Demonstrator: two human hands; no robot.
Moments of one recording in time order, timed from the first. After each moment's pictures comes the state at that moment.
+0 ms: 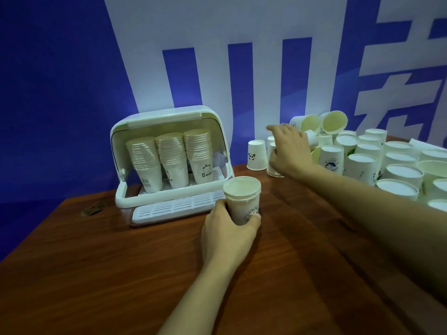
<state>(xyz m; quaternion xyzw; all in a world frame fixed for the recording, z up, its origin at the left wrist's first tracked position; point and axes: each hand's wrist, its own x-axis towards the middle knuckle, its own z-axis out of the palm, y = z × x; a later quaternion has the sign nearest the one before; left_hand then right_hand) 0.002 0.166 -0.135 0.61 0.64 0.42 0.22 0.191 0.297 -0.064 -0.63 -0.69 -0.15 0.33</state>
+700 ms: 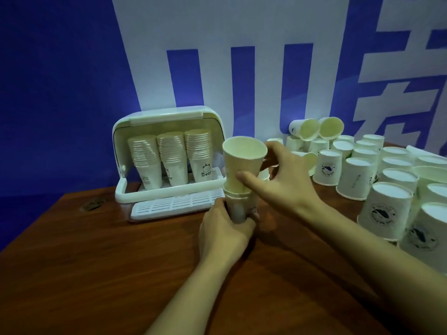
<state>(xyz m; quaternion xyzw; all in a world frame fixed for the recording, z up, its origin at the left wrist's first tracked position) 0.001 0.162 -0.132 0.61 0.63 0.42 0.23 0.142 0.179 -0.066 -0.48 -0.69 0.04 0.54</state>
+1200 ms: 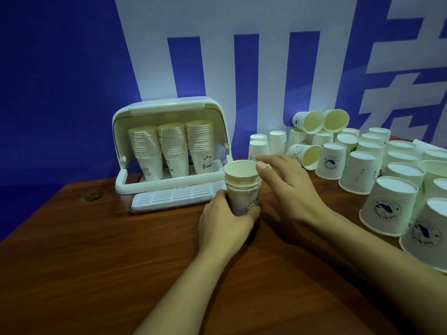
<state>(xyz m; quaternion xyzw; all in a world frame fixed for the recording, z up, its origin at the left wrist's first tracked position) 0.002 0.163 -0.130 0.62 0.63 0.41 0.22 0.159 0.193 -0.103 -0.51 -0.70 0.10 0.49</state>
